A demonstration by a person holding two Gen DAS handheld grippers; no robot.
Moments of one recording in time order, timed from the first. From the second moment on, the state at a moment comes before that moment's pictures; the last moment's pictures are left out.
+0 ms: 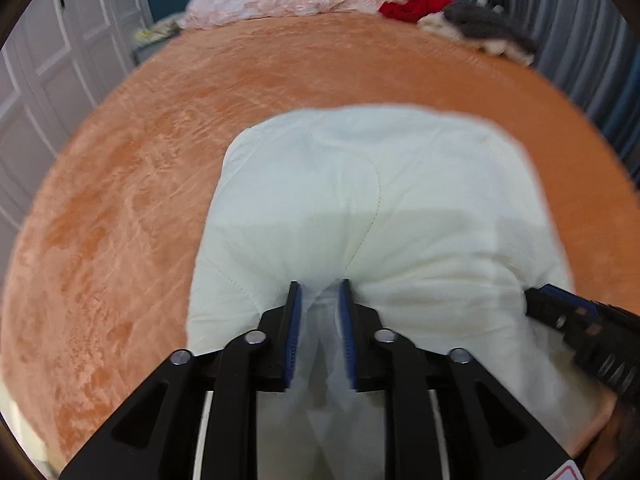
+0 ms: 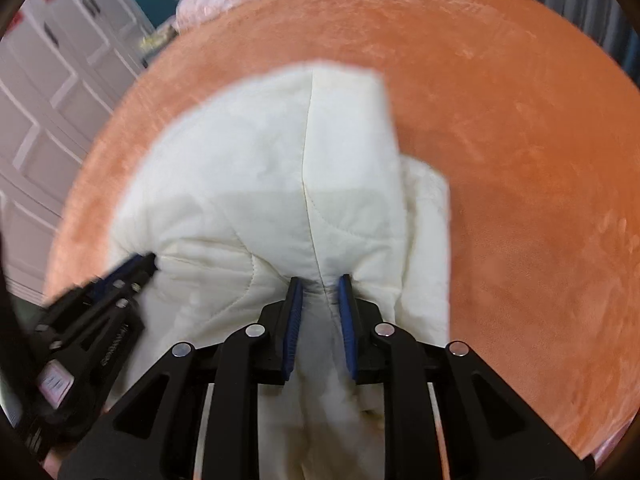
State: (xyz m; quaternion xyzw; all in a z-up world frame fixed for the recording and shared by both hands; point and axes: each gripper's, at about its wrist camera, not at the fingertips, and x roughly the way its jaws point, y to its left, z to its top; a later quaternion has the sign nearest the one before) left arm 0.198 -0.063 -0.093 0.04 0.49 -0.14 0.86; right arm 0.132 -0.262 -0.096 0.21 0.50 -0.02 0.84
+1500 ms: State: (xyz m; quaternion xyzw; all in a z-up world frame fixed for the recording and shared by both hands) left arm 0.208 -0.017 0.062 -0.17 0.39 -0.40 0.81; right arm 0.139 -0.295 0.022 0.40 0.30 0.19 0.84
